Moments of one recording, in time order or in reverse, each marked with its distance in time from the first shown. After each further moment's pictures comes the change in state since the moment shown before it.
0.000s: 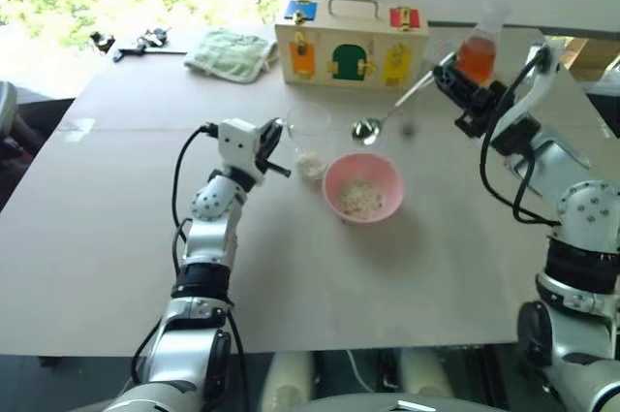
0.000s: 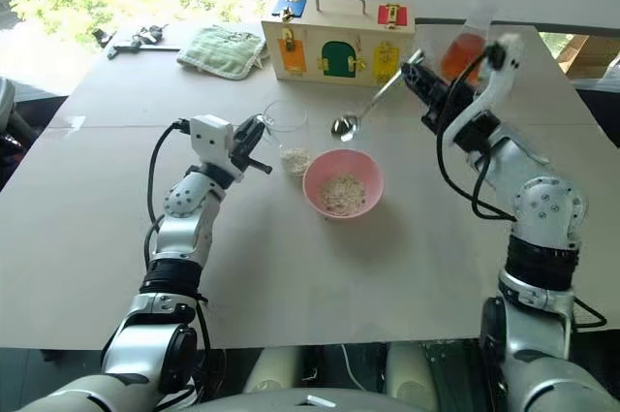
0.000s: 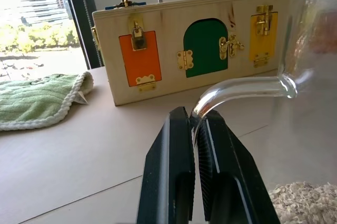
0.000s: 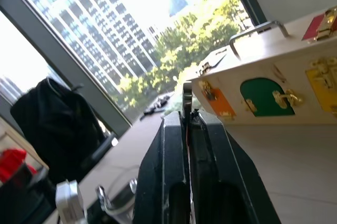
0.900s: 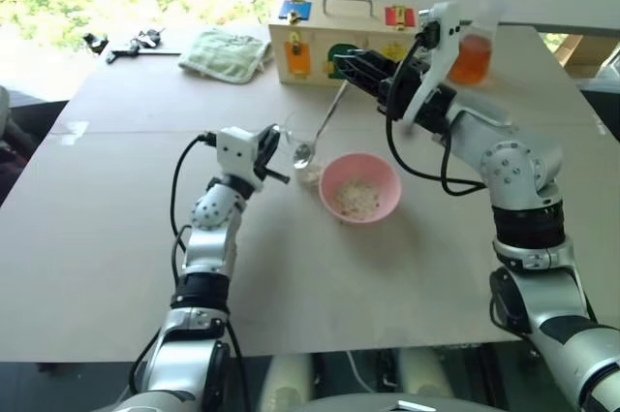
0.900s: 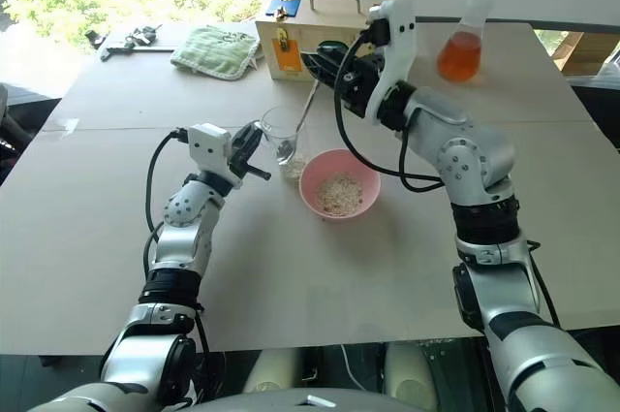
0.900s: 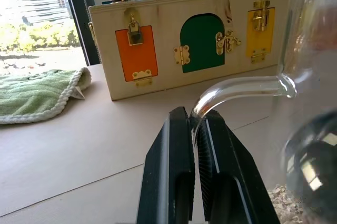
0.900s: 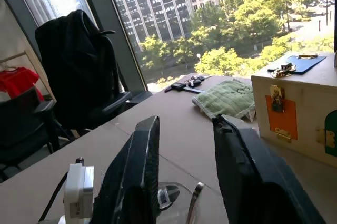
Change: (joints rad) left arm 0.082 0.000 0.008 -0.068 -0.002 -0.007 0.041; right arm -0.162 0.054 0.365 0.098 -0.408 -0.116 0.264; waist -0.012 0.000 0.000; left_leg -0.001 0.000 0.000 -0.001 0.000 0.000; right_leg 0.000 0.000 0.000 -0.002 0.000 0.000
